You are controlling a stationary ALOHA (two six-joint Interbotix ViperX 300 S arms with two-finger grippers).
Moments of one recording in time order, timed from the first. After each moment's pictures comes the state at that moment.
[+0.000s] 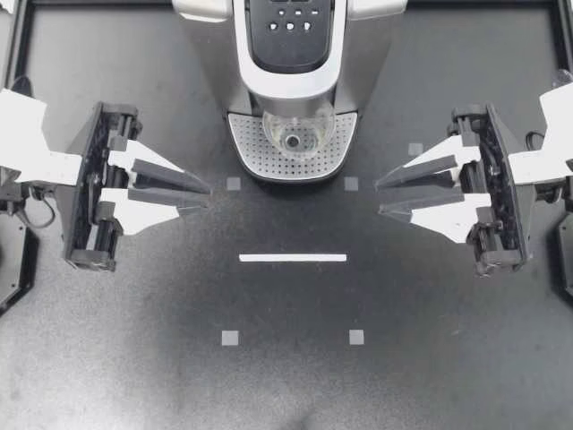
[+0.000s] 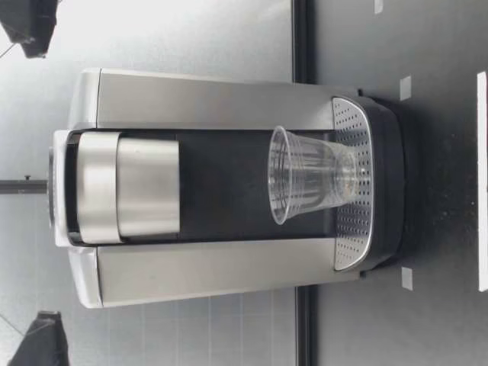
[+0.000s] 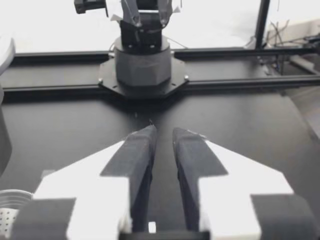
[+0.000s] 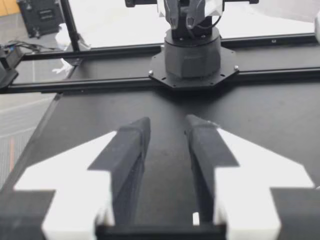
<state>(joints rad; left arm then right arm) 0.13 -0.54 0.98 0.62 -0.41 -0.57 -0.10 -0.56 0.98 -0.50 -0.38 0.53</state>
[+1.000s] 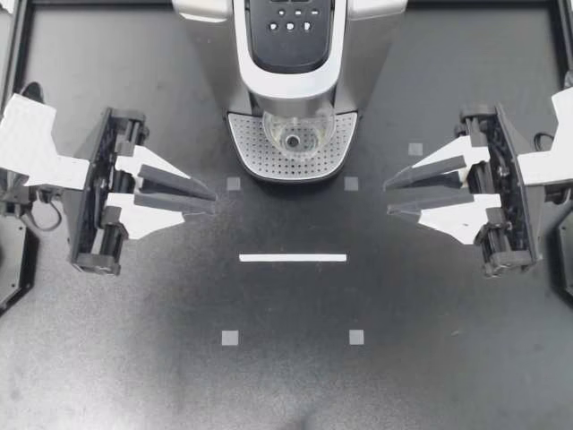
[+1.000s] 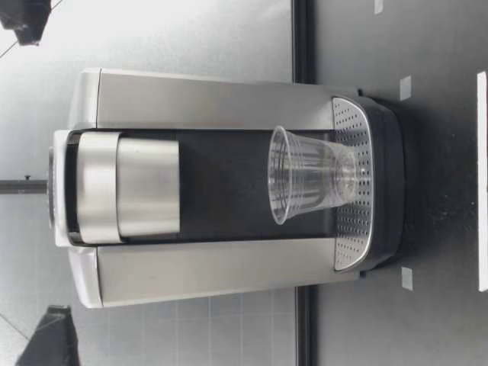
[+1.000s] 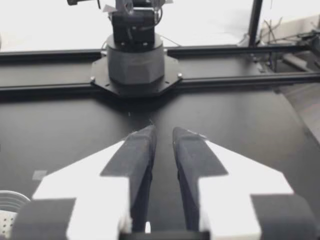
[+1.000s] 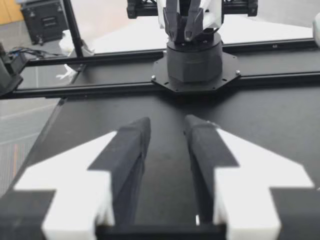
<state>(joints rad) 0.13 -0.51 0.98 0.62 -0.45 -0.56 -0.10 -0.58 1.00 -0.50 -0.40 0.53</state>
